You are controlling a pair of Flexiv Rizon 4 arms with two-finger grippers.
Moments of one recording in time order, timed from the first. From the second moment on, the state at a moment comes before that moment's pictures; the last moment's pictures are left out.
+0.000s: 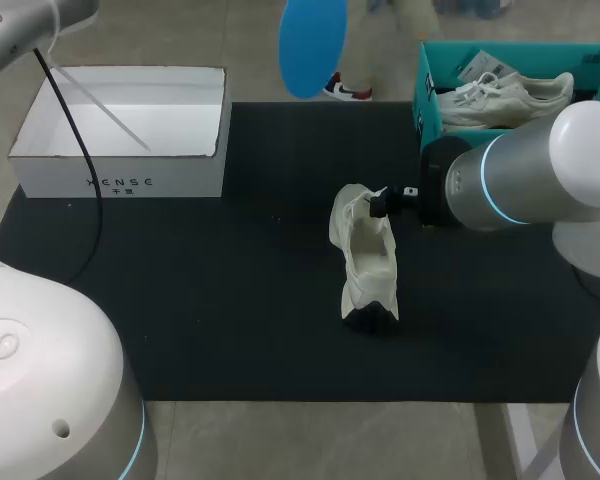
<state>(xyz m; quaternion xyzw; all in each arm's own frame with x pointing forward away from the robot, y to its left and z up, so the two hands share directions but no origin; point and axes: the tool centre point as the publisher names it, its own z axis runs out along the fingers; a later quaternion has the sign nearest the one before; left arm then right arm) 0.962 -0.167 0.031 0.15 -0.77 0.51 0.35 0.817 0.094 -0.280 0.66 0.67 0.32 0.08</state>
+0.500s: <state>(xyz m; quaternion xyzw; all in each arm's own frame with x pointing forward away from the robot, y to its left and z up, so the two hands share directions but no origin) 0.962 -0.167 0.031 0.15 -0.77 0.51 0.35 0.825 0.104 -0.258 0.73 0.58 0.37 -0.07</state>
